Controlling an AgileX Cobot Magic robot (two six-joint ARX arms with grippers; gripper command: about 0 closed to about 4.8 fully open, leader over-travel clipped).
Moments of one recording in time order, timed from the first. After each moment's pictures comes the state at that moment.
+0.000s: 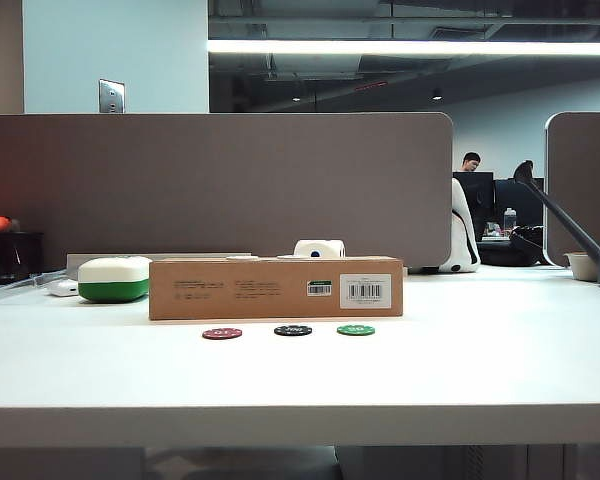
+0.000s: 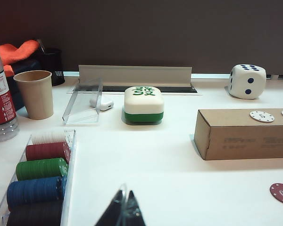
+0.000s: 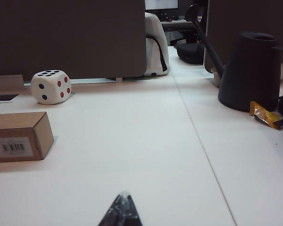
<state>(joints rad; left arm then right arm) -0.02 0.00 0.00 0.03 0.00 0.01 0.00 0.00 0.01 0.02 -0.02 0.05</state>
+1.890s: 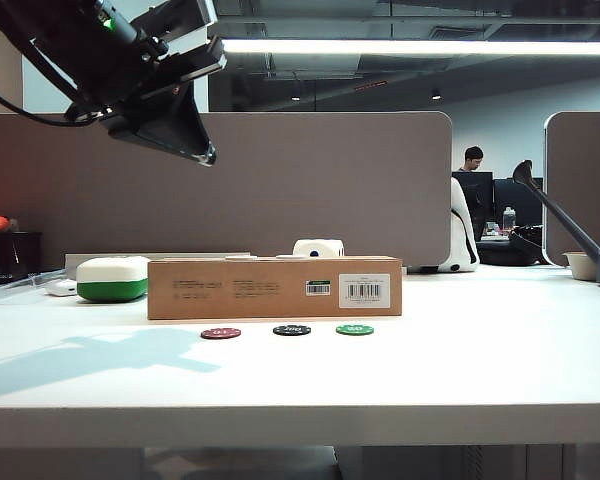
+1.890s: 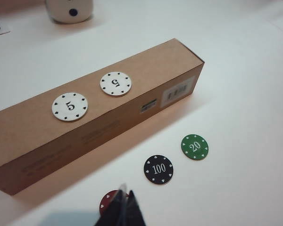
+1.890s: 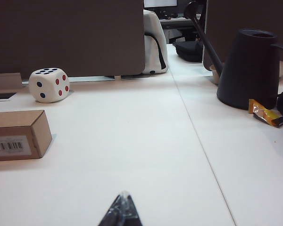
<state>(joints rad) -0.49 1.34 0.91 -0.07 0.11 0.01 0.00 0.00 0.01 0.02 -0.02 0.05</state>
